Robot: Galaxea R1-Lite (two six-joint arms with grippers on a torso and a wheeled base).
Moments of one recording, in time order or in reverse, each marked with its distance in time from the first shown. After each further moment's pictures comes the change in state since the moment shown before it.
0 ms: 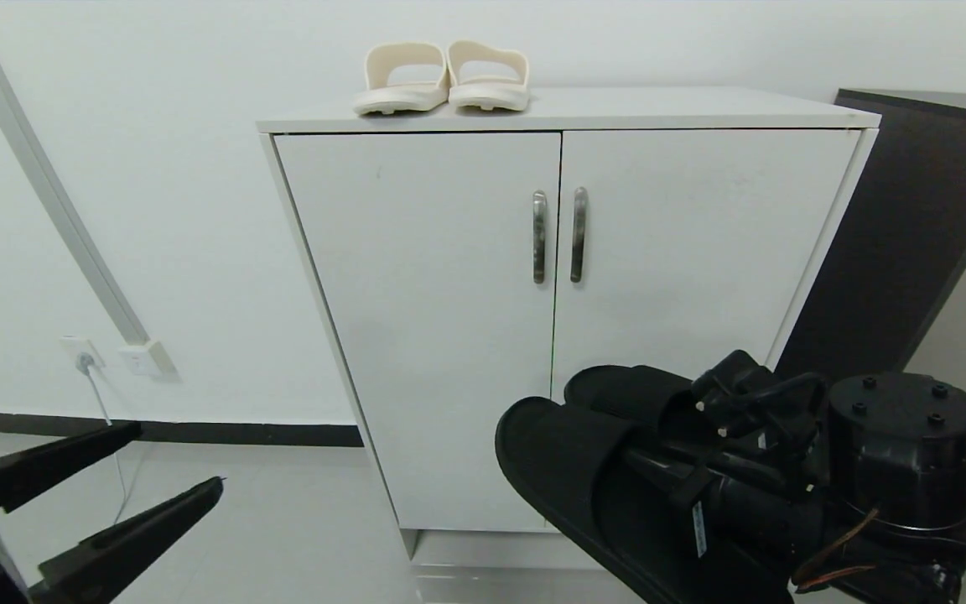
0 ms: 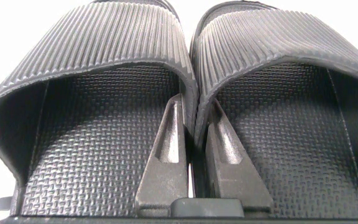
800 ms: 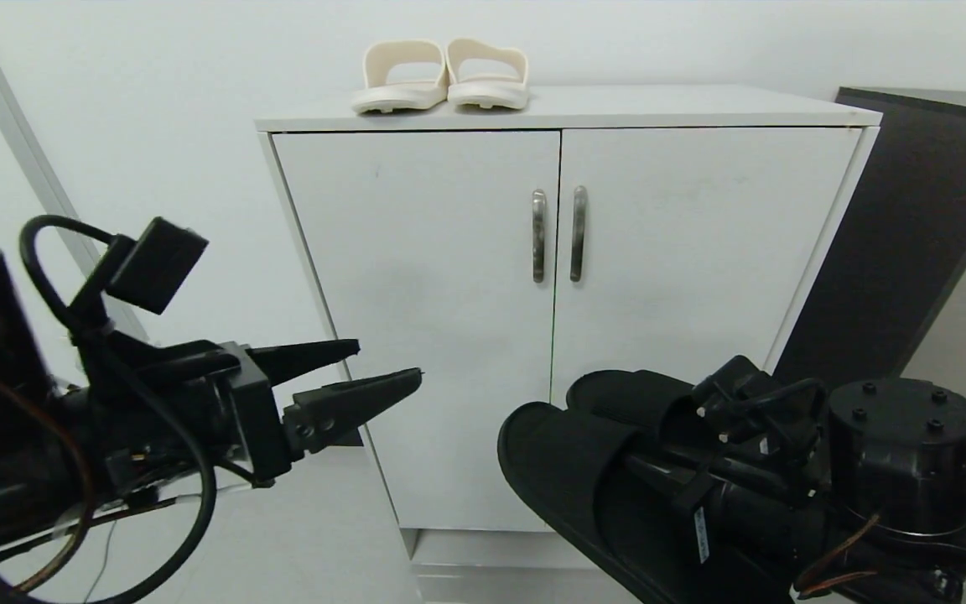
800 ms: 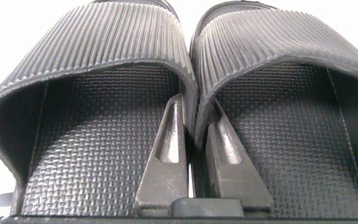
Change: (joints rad) left arm -0.316 0.394 -0.231 -0.255 -0.002 -0.149; right arm 0.001 -0.001 0.013 -0.001 0.000 0.002
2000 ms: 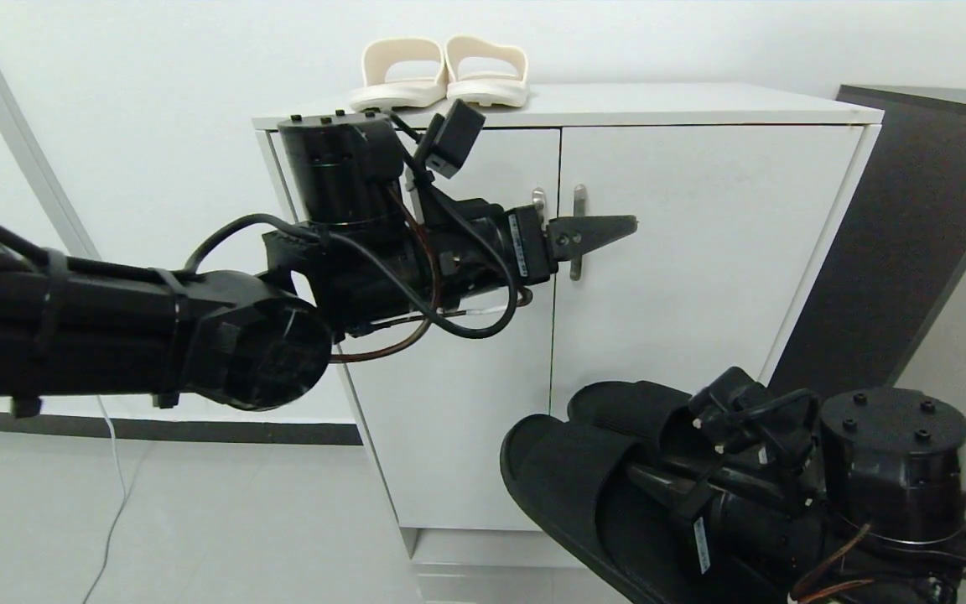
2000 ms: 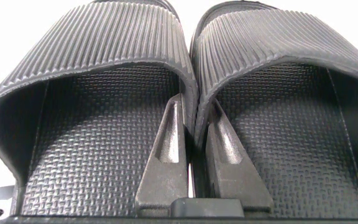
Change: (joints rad) left arm -0.180 0.575 -0.695 -0.080 -0.102 -0.217; right arm -0.002 0.011 0.017 0.001 0.001 0.004
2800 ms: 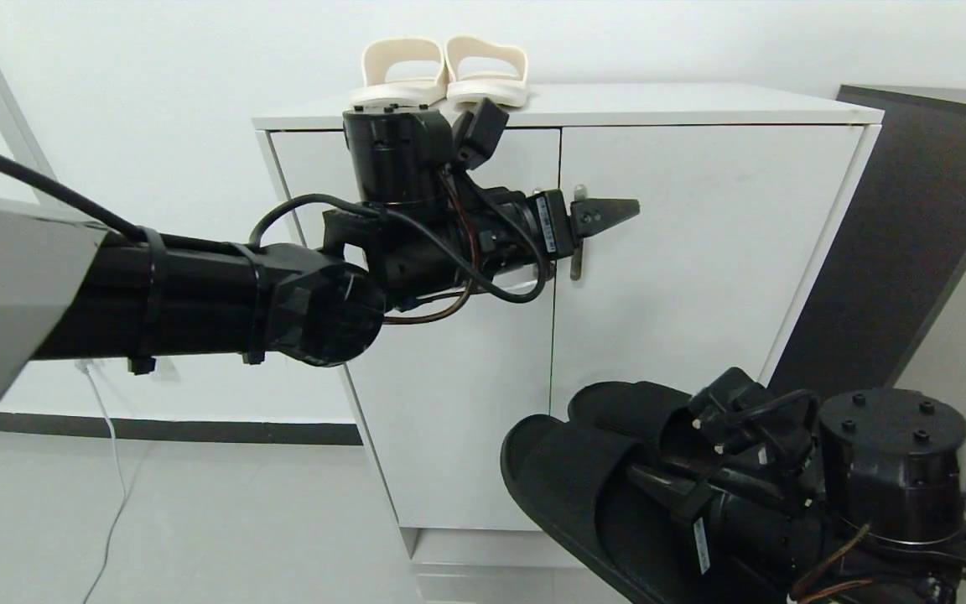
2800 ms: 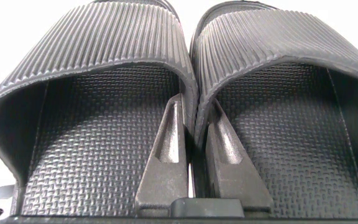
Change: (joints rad) left arm -0.004 0.117 -0.211 0.132 0.122 0.000; right arm 0.000 0.002 0.001 0.000 0.000 0.000
